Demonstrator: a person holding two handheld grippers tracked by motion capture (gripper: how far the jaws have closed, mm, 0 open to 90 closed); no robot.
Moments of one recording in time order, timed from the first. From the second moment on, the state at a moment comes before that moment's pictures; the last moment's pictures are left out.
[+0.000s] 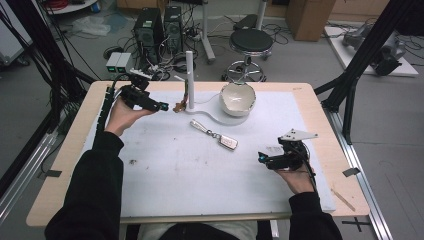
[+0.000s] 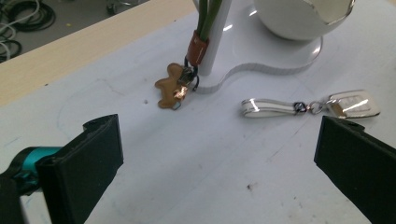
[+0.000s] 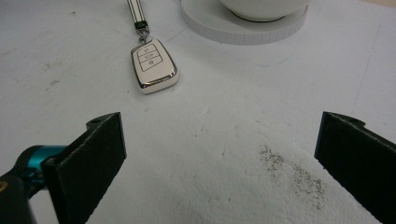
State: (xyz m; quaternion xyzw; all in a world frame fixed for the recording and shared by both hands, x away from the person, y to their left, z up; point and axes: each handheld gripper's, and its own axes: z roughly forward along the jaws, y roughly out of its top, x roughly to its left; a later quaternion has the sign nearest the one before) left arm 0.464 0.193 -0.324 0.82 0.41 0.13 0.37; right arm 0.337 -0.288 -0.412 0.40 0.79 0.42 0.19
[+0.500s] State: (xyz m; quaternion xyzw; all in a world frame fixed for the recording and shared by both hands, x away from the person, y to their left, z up) left arm 0.432 0.212 -0.339 0.82 0.40 0.15 0.39; right arm 0.337 -0.286 -0.413 0.40 0.80 0.42 0.19
